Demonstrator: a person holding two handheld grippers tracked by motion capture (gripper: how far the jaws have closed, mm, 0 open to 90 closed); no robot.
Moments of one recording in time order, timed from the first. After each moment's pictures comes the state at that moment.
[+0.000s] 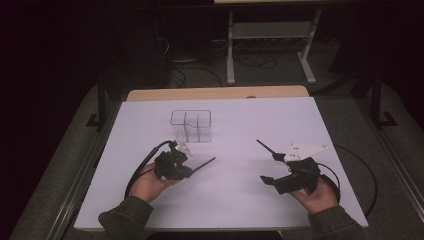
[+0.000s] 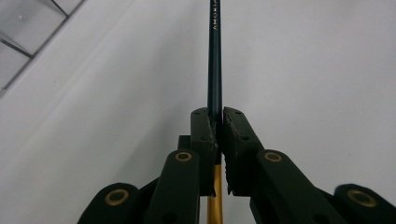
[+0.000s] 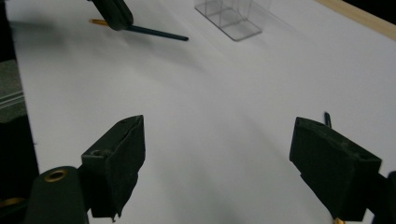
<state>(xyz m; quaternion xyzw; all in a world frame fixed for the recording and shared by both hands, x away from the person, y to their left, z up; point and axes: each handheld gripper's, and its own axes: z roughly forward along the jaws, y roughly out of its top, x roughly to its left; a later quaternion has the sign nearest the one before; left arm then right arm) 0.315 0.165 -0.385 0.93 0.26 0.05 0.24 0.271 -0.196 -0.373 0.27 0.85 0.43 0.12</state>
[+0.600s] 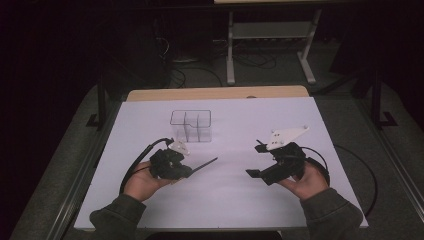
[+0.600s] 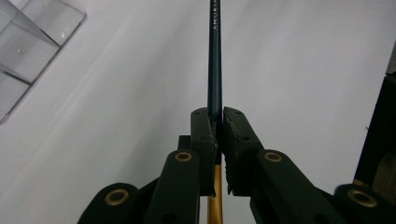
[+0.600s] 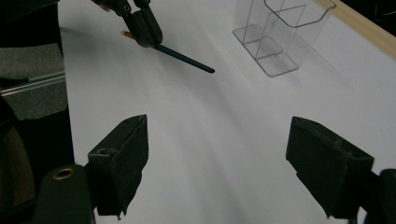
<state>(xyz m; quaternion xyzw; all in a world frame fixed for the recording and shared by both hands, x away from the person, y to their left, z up) 0.308 0.171 -0.362 0.94 0.22 0.03 0.27 0.290 -0.155 -0.331 0.20 0.88 0.41 0.09</state>
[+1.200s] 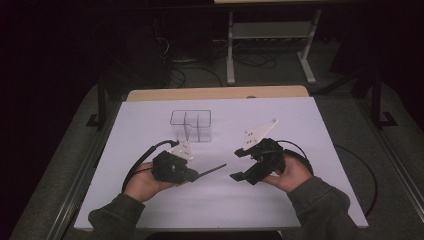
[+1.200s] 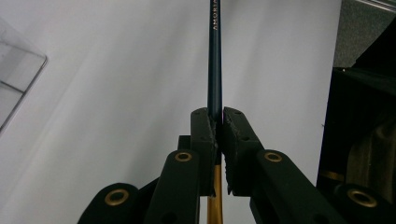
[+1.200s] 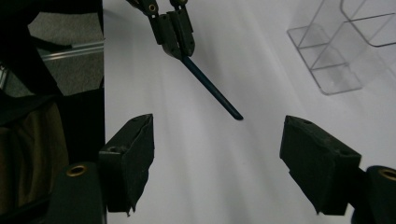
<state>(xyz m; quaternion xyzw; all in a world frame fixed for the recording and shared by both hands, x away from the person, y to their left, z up) 0.297 0.159 -0.355 0.94 0.15 0.01 0.30 0.304 -0.109 -0.327 0.12 0.92 0.37 0.03</state>
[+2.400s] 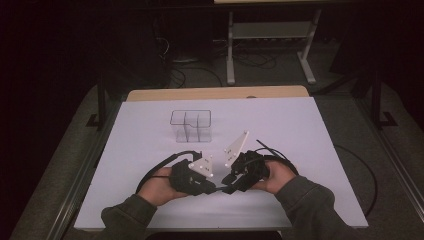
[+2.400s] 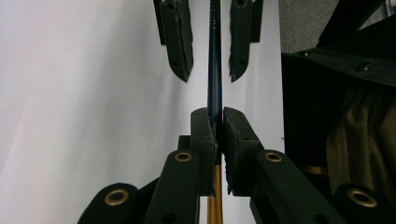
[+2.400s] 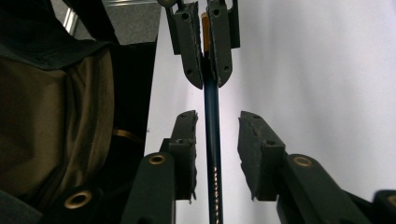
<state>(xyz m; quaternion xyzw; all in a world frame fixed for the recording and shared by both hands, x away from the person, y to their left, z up) 0.275 0.115 -0.355 0.96 0.03 0.00 0.29 0.306 -0.074 -0.363 0.01 0.95 0.31 -0.08</state>
